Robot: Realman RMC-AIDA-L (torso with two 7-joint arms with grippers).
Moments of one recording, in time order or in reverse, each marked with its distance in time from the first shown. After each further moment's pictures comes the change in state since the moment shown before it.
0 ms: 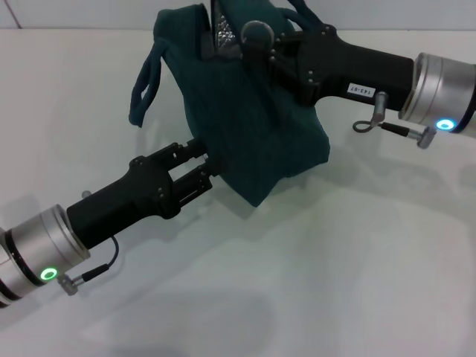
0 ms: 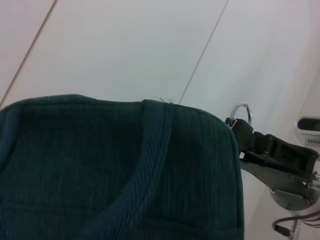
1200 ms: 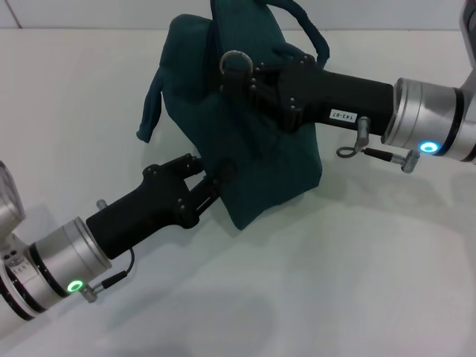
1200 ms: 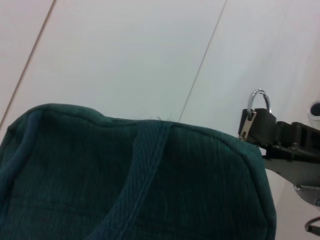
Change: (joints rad) left arm -0.015 -0.016 0.005 -0.111 -0.044 -0.059 0.199; right arm -0.014 0.000 -0.195 0.001 0.154 0.022 0.027
